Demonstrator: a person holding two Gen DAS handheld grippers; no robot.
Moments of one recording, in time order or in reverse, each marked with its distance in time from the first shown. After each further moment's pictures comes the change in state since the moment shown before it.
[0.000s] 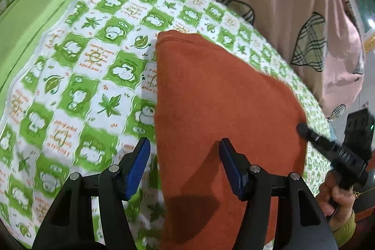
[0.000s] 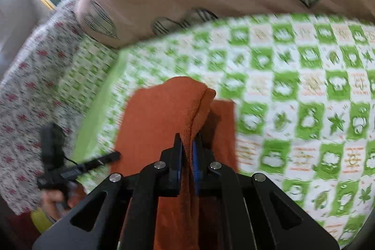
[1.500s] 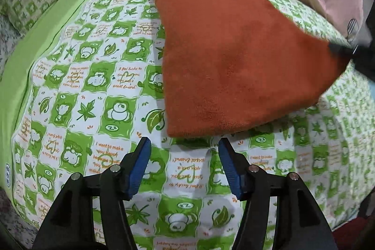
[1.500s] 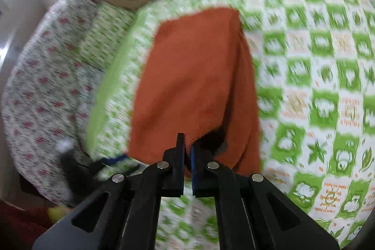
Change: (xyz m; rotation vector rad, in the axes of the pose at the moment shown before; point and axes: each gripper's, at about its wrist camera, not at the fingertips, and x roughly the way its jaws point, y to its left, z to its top) left arm -0.049 -0.035 -0.205 0.277 0.013 0.298; right arm -0.068 0.015 -0.106 0.025 0.120 0.164
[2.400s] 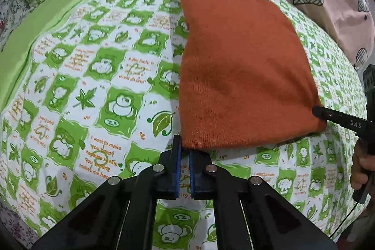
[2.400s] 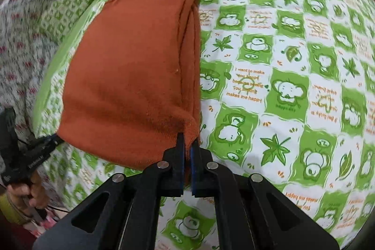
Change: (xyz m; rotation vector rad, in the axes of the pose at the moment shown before) left arm 0.006 0.018 0.005 -0.160 -0.005 -0.036; right arm 0.043 -0.044 -0.033 -0.117 0.097 -0.334
